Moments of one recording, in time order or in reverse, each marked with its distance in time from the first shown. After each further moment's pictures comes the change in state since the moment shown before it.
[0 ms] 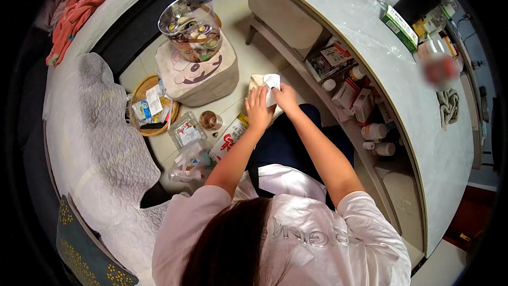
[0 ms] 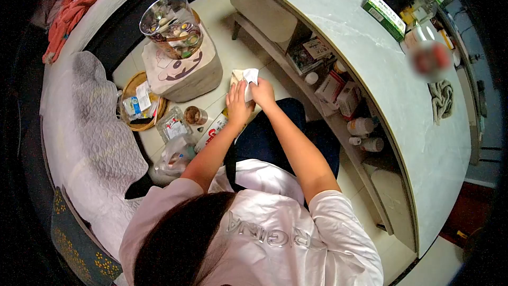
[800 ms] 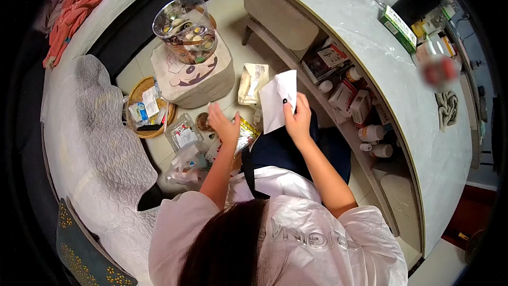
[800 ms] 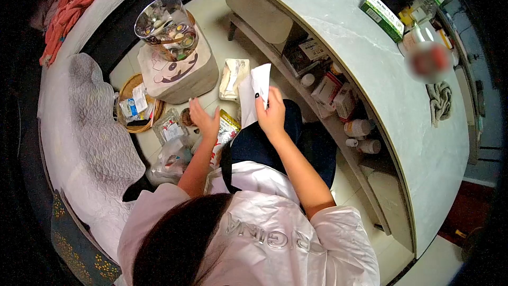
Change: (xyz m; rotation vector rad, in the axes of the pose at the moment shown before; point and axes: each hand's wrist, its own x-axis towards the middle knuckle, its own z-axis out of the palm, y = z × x) left_hand -0.034 -0.067 -0.034 0.132 0.310 -0.233; right_hand -0.067 -0.032 -0.051 0.131 0.295 -0.368
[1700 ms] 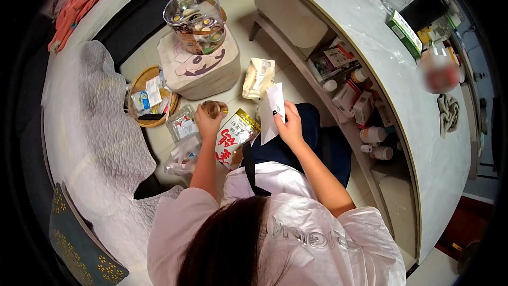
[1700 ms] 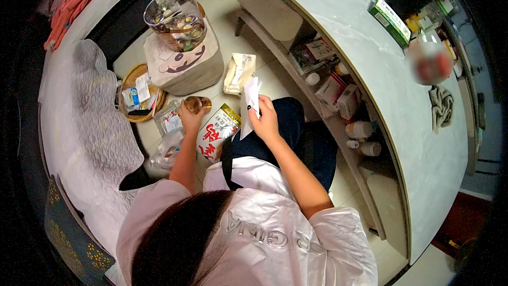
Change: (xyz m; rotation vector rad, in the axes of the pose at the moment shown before) left_hand 0.007 -0.076 -0.021 -0.121 -0.172 -0.374; right_hand -0.038 0.016 0.018 0.050 -0.222 0.013
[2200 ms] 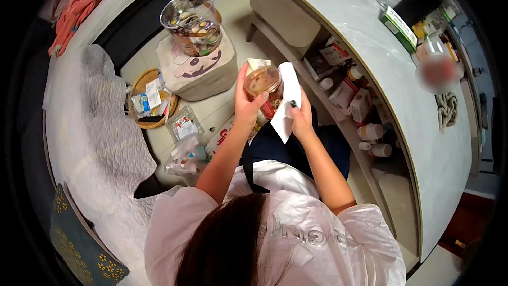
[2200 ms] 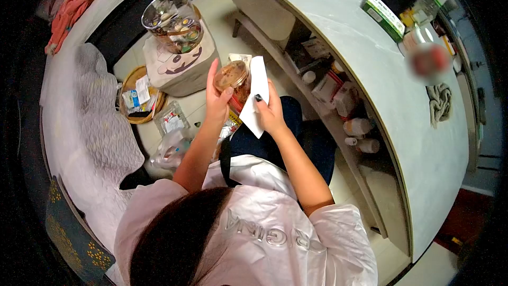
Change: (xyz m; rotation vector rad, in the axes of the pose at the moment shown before) left_hand -0.040 0.212 -0.033 -1.445 -0.531 0.246; right_hand 0.025 -0.040 -0.038 0.583 -0.040 0.008
